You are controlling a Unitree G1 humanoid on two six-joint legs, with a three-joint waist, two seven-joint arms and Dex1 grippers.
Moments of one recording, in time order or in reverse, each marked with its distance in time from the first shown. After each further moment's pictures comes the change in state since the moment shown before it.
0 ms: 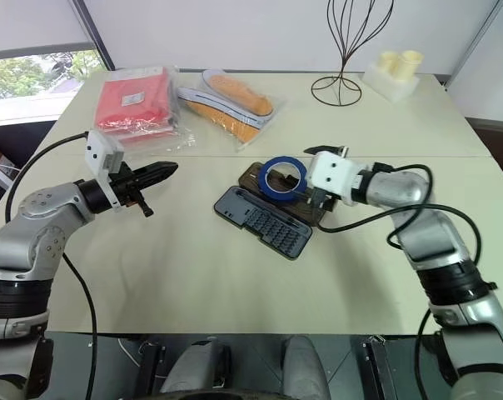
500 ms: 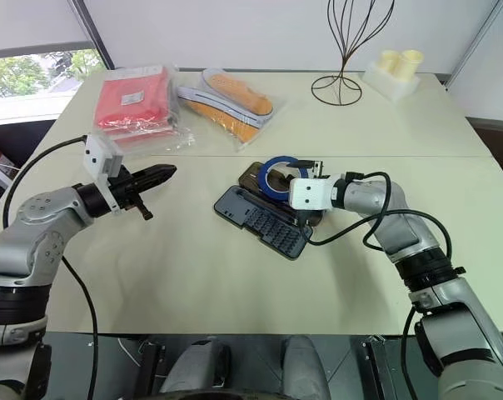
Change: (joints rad) left arm 0.035 0.003 0.009 -0.040 0.000 0.001 0.033; right arm -0.077 0.065 0.085 0.290 -0.169 -0.258 -0.016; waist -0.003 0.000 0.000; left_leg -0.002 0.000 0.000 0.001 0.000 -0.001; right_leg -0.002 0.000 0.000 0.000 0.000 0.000
